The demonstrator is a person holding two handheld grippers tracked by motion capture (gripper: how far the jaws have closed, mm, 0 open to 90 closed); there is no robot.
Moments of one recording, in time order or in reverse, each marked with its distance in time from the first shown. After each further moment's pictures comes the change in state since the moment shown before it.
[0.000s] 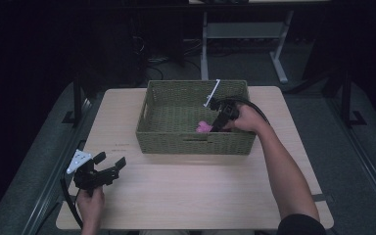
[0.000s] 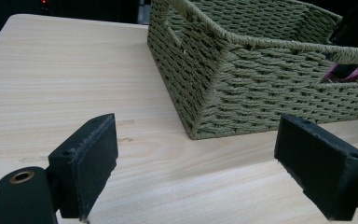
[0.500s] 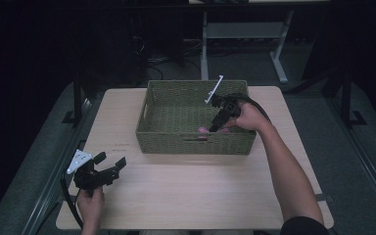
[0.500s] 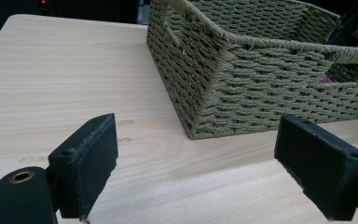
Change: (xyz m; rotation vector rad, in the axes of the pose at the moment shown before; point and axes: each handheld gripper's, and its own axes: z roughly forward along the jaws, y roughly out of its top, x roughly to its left) left arm -0.001 0.000 0.000 0.002 0.000 0.004; right arm 0.006 -0.001 -0.016 -0.053 -0.010 0.011
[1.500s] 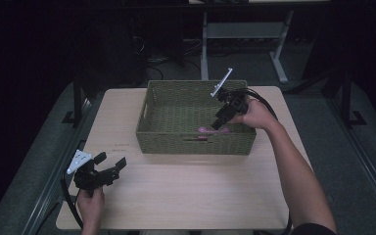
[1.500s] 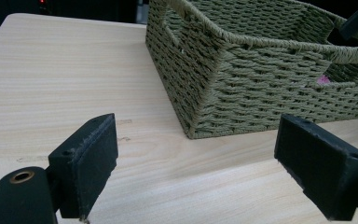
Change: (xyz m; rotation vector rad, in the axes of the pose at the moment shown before) left arm 0.000 0.000 0.000 0.001 -0.004 -0.004; right arm 0.013 -0.007 -0.034 -0.077 -0.035 0.019
